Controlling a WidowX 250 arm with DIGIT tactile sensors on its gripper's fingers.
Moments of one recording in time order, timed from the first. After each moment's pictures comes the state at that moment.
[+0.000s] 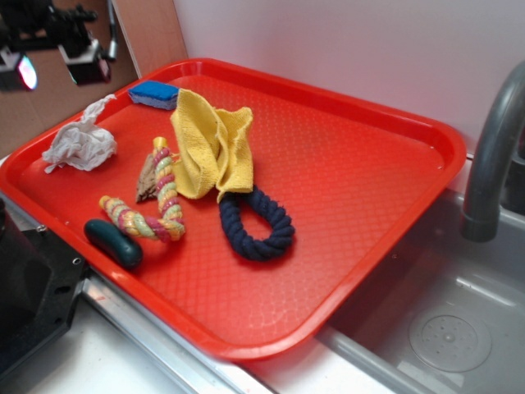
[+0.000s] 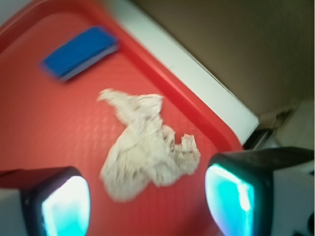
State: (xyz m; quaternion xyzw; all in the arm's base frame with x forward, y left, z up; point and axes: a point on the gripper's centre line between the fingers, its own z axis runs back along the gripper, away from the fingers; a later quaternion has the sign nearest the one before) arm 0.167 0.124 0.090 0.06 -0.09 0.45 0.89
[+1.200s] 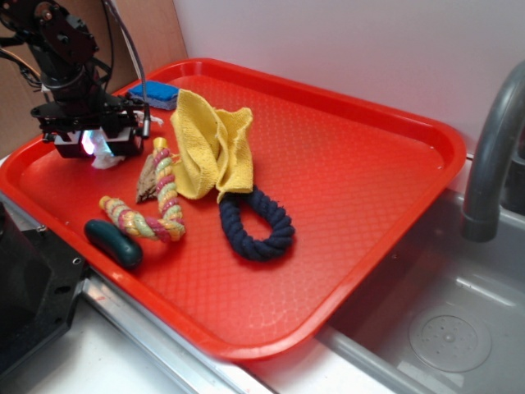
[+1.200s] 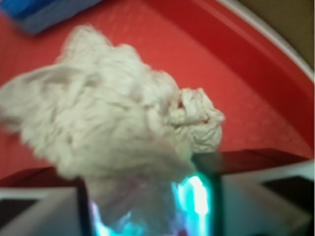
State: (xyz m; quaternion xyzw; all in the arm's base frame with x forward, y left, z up) arm 0.165 0.104 0.016 0.06 -0.08 0.35 0.93
